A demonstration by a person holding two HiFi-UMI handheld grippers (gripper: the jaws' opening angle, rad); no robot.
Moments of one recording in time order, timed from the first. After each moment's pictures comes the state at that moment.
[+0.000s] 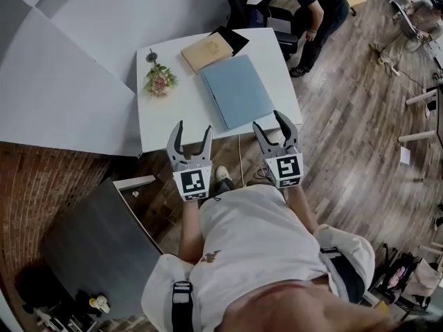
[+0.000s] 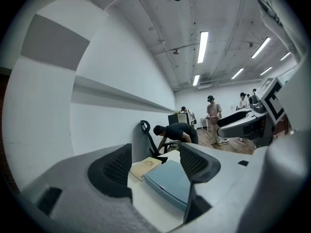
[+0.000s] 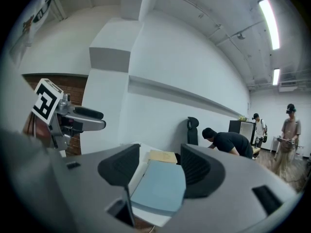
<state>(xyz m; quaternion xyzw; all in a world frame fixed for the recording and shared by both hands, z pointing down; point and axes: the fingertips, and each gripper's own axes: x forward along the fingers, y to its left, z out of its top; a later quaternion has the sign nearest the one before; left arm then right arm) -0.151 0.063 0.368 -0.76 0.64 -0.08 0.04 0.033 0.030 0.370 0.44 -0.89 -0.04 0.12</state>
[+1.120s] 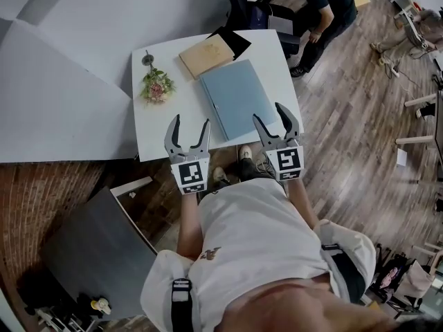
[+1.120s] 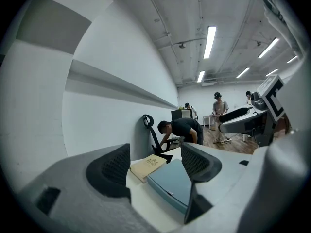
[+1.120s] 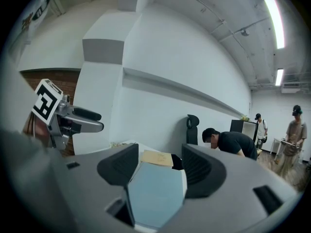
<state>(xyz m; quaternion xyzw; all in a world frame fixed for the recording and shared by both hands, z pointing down) -0.173 -0.019 0.388 -0.75 0.65 -0.09 0.00 0.020 -0.056 0.375 0.44 -0.89 -0.04 0.14</state>
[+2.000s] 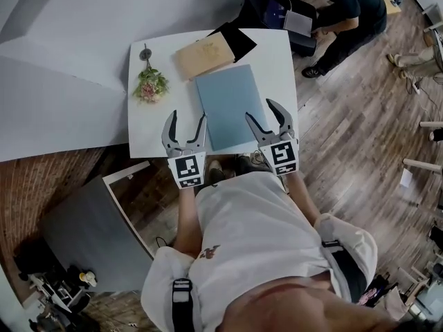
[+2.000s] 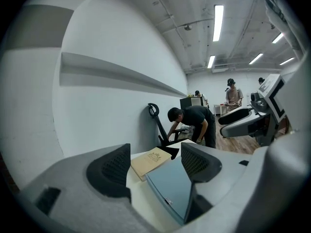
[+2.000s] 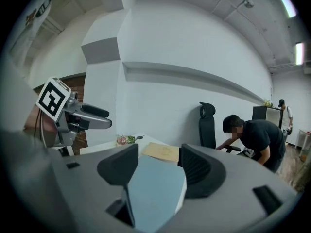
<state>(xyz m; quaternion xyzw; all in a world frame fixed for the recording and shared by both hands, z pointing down) -0.137 -0.107 0.424 -0.70 0.70 -0.15 -0.04 0.038 -0.161 0.429 0.33 -0.93 0.01 0.16</state>
